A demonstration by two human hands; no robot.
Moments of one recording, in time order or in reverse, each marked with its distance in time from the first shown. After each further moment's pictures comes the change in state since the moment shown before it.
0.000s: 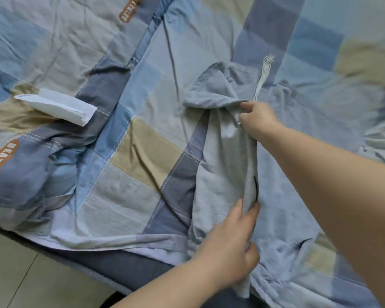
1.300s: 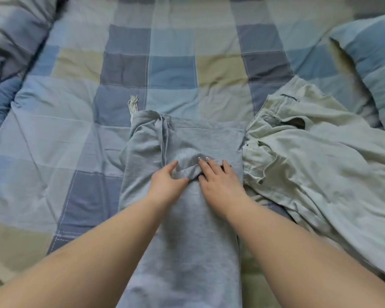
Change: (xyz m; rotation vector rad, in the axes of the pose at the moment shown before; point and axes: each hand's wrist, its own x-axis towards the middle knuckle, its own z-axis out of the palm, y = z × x) left_hand 0.258 0.063 0.056 -0.119 0.276 -0.253; right_hand -0.024 0.251 -0.072 -0.863 0.033 -0.231
